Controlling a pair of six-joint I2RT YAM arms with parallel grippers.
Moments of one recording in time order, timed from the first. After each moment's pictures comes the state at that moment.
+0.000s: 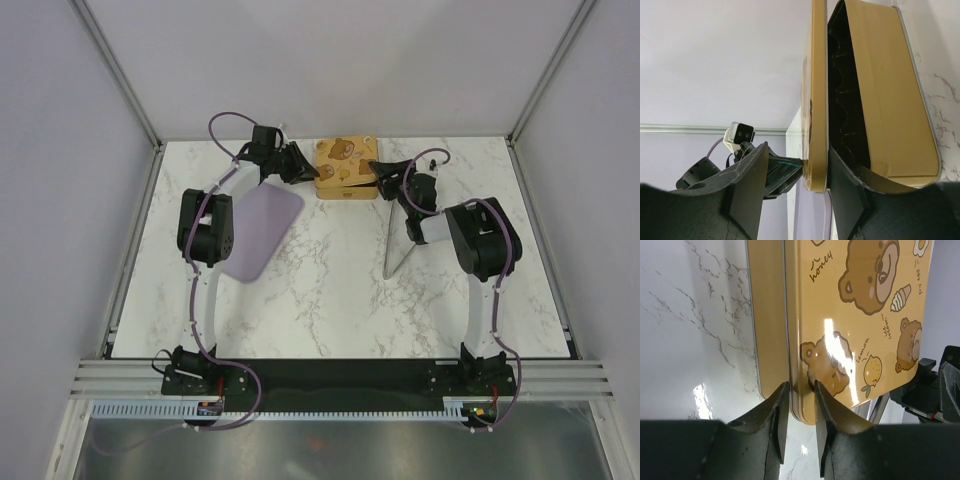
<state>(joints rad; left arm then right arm) -0.24 2.40 1.94 -0.24 0.54 -0.67 0.25 2.15 1.06 1.01 -0.08 1.34</state>
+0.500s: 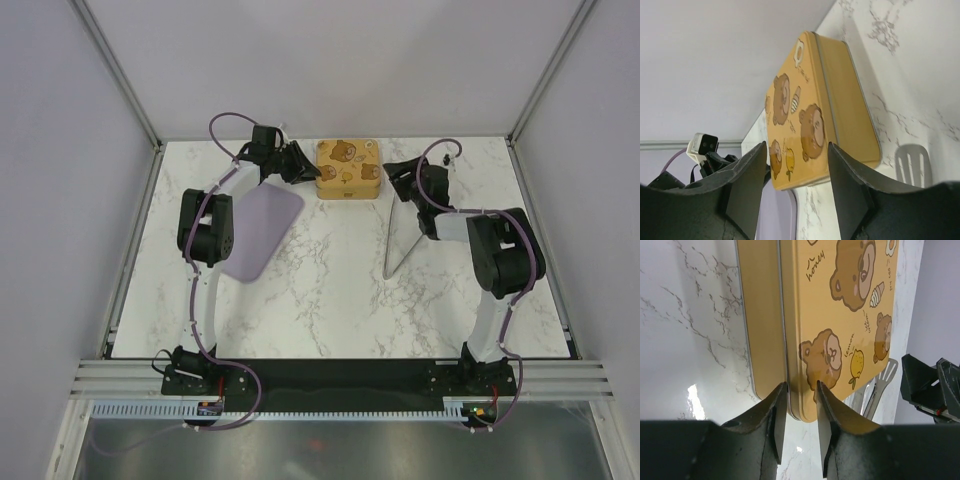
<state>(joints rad) -0.24 2.40 1.94 -0.23 0.57 -0.70 0.21 1.94 0.99 0.70 0.00 1.18</state>
